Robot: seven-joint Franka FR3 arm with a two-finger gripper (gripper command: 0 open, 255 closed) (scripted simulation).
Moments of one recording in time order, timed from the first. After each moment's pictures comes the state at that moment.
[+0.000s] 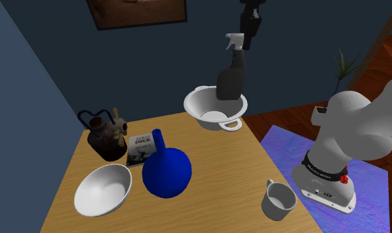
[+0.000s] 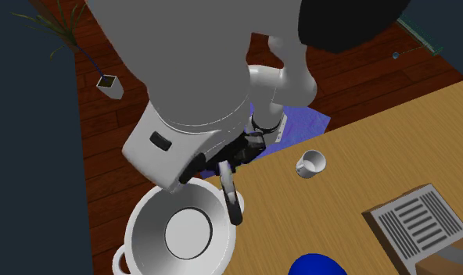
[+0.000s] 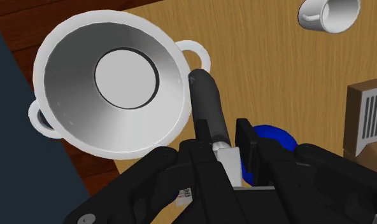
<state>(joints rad) 0.29 -0.56 -0.16 -1.99 -0.01 1.45 -0.56</state>
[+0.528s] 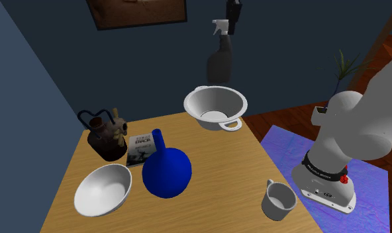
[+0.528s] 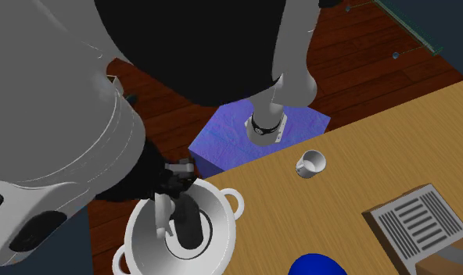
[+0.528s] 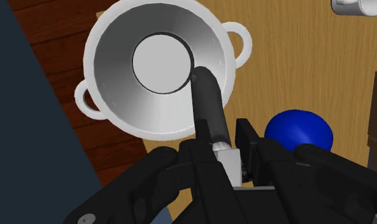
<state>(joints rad) 0.28 -0.27 -0.29 -1.66 0.01 1.40 -0.71</state>
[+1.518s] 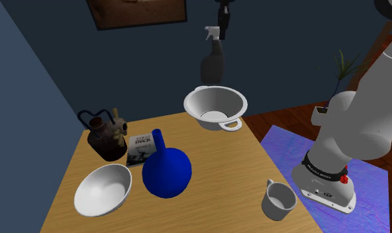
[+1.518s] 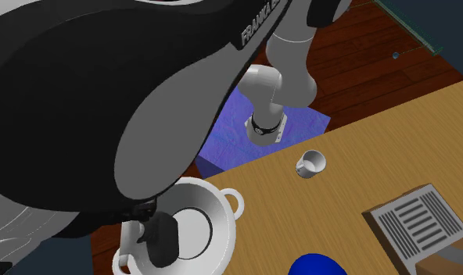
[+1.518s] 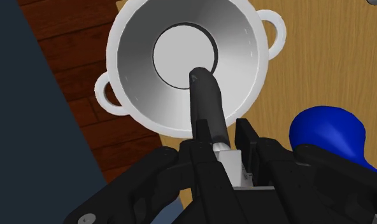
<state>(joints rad) 0.26 -0.11 -0.35 -1.59 0.04 1.47 -0.80</state>
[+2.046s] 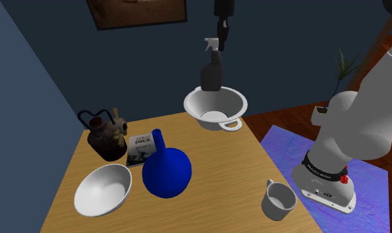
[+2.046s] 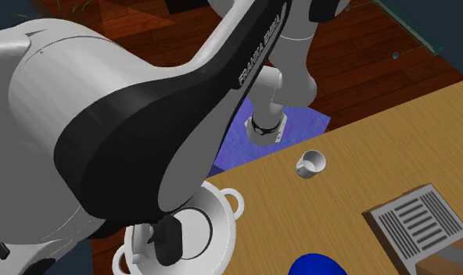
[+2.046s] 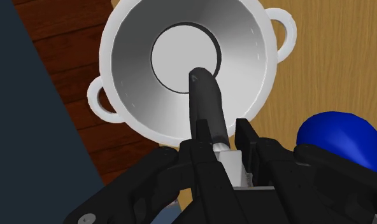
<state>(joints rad) 0.26 -0.15 -0.35 -1.74 0.03 1.59 -0.80</state>
